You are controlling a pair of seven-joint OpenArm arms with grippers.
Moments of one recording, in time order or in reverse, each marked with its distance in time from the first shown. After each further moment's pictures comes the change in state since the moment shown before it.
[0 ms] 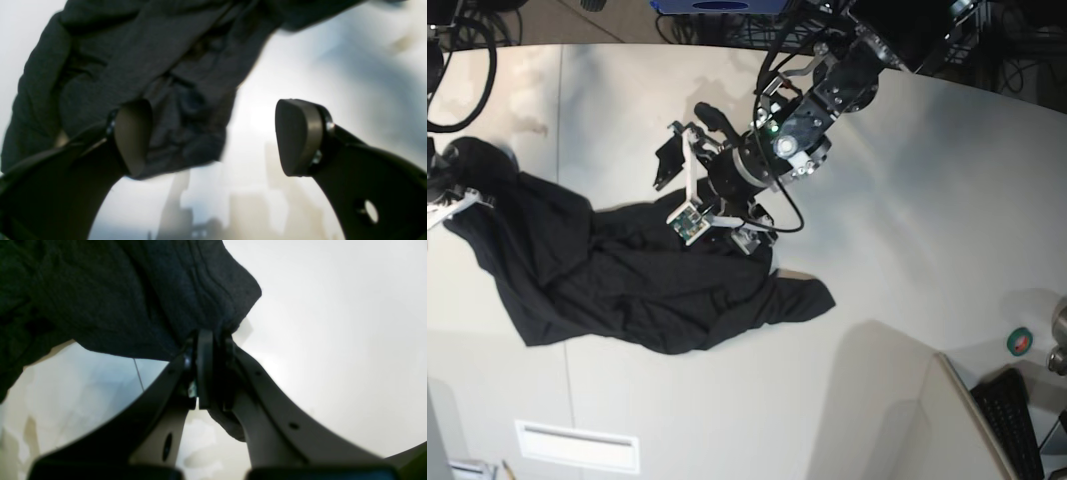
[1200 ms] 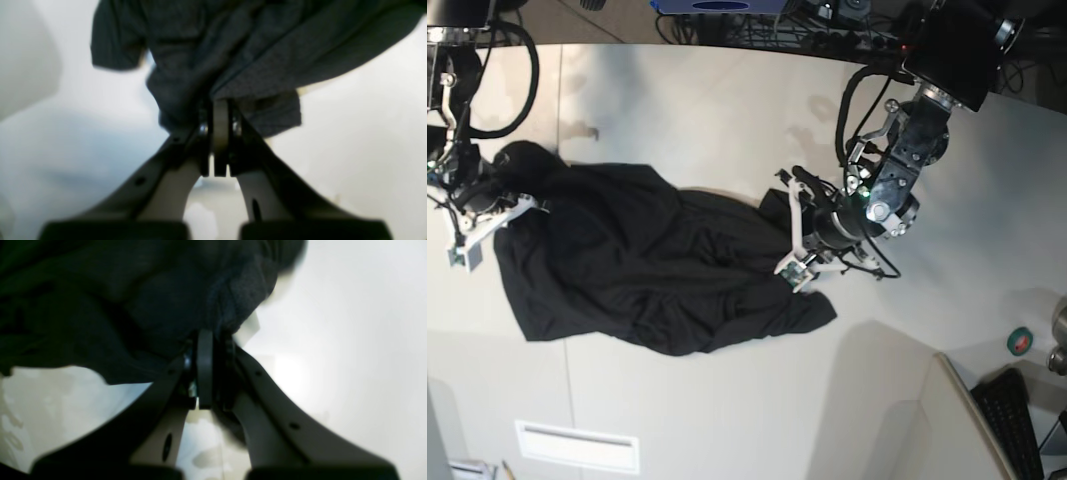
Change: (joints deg) left arm -3.2 -9.5 -15.1 0.7 -0.3 -7.8 15.3; right arm 2.2 -5.2 -7.2 1.4 1.0 0.1 -0.9
